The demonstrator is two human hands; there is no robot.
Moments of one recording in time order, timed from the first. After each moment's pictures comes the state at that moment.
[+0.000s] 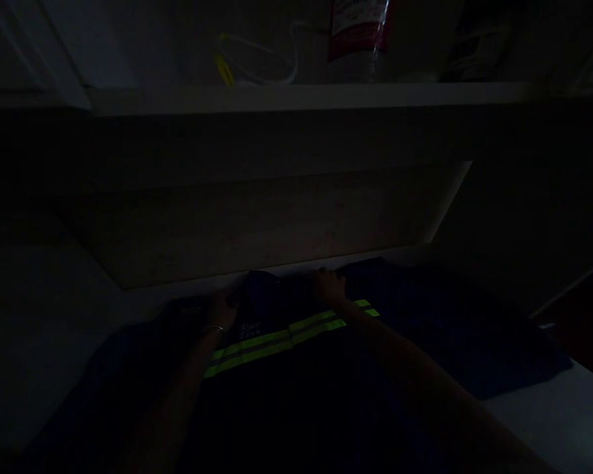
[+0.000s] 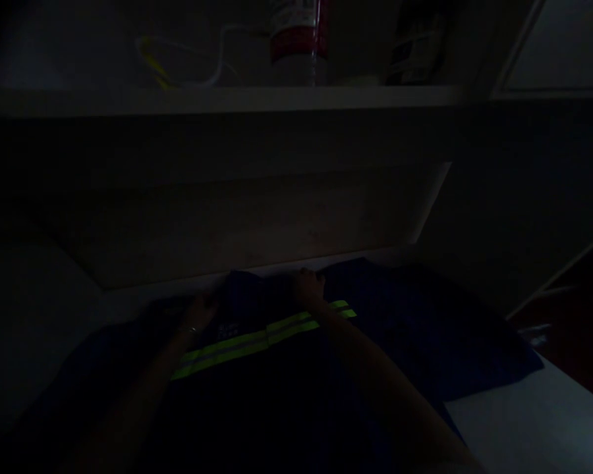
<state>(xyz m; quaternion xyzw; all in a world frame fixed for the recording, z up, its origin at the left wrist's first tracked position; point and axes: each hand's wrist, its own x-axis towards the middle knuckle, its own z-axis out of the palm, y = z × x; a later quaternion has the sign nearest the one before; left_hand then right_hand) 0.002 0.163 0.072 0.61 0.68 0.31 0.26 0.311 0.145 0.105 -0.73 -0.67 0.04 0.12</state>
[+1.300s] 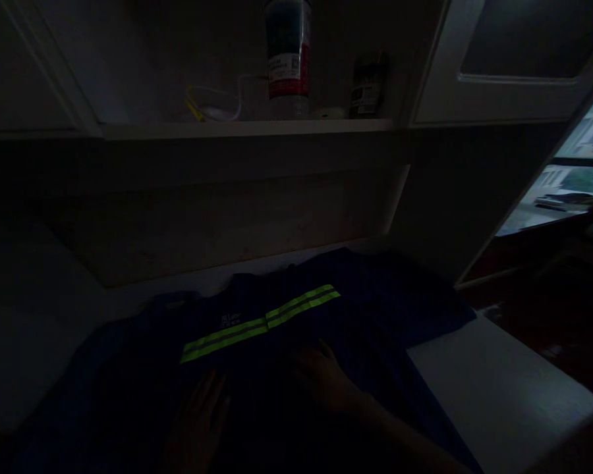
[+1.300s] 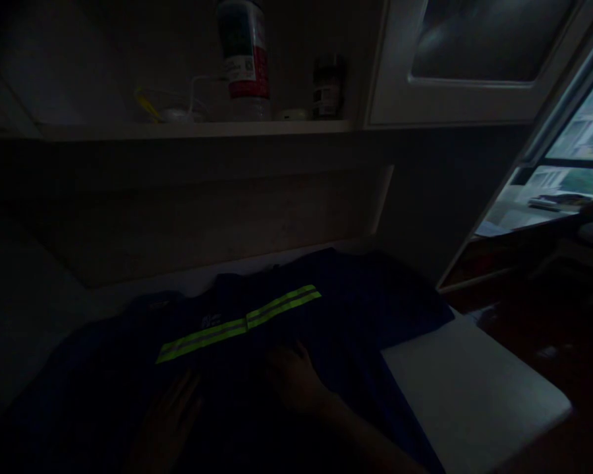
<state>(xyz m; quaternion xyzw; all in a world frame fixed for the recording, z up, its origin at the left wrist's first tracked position) -0.016 -0.083 -0.003 0.78 0.62 0.04 0.07 0.310 -0.096 0.057 -0.55 -0.76 0.26 0.24</state>
